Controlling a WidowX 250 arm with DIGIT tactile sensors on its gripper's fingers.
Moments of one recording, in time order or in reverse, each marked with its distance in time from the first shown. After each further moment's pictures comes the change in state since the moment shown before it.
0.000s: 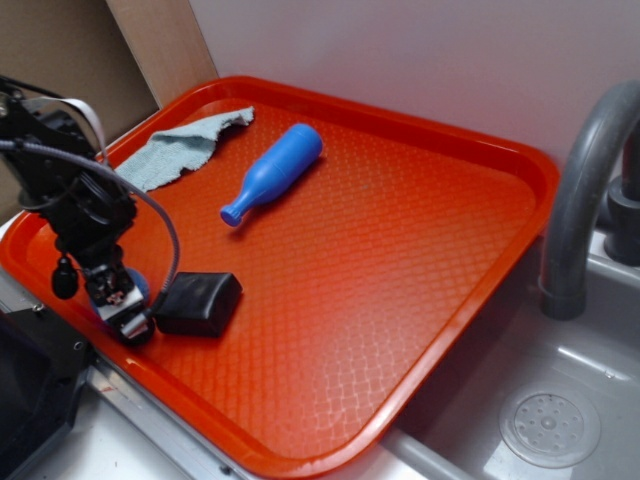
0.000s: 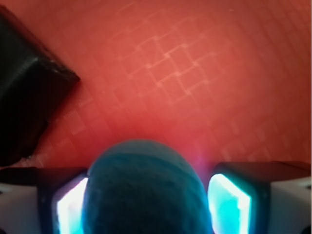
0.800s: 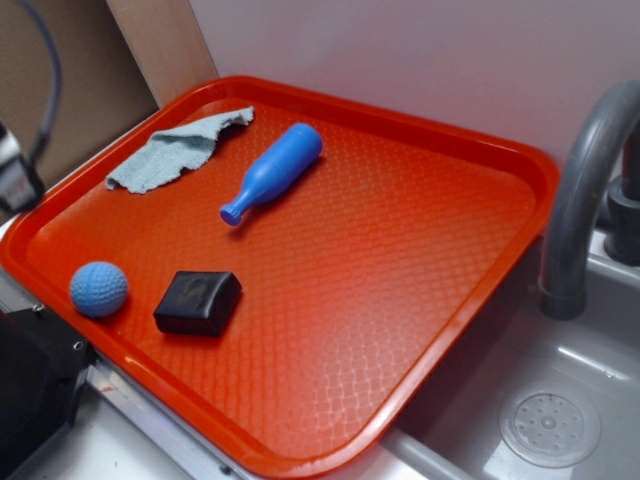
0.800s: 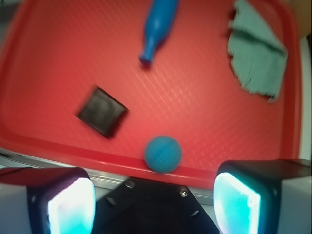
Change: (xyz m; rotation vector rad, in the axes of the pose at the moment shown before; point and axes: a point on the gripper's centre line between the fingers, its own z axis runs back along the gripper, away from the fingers) arm -0.024 0.003 0.116 0.008 -0.104 0.114
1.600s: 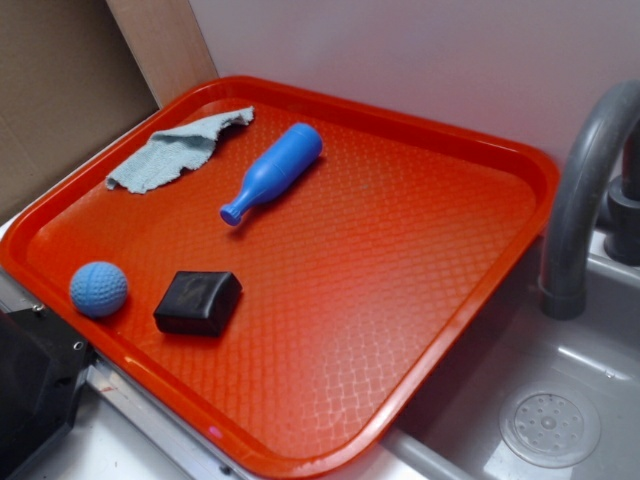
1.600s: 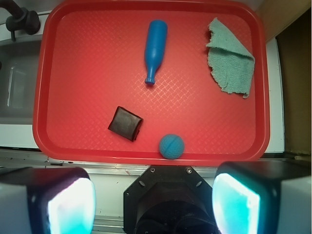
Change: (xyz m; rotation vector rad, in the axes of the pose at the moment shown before) arm 0.024 -0.016 0.106 -0.031 0.020 0.140
